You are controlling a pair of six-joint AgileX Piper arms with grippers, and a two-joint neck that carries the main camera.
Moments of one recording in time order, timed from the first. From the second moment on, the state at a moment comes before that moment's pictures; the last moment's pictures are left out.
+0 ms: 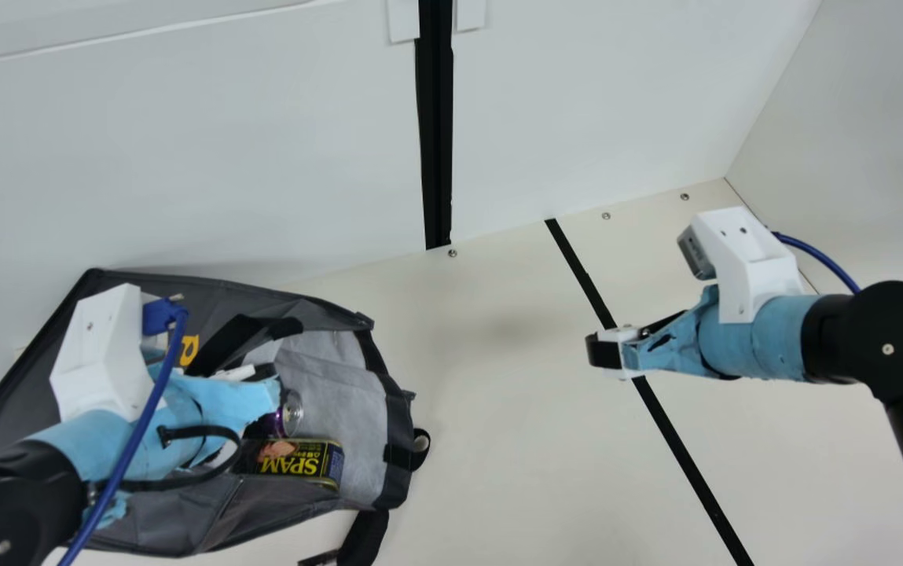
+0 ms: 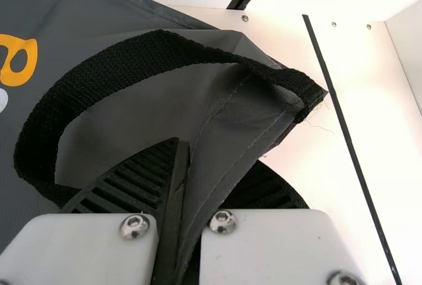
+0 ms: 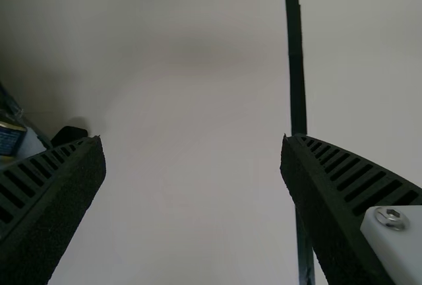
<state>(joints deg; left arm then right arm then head) -32.3 86.3 -80.2 -11.1 44.1 -20.4 -19.5 70.9 -69.0 21.7 61.7 -22.0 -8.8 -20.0</state>
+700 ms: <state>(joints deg) -32.3 86.3 -80.2 -11.1 44.1 -20.4 -13.9 76.8 -63.7 34.2 58.2 -31.6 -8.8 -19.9</state>
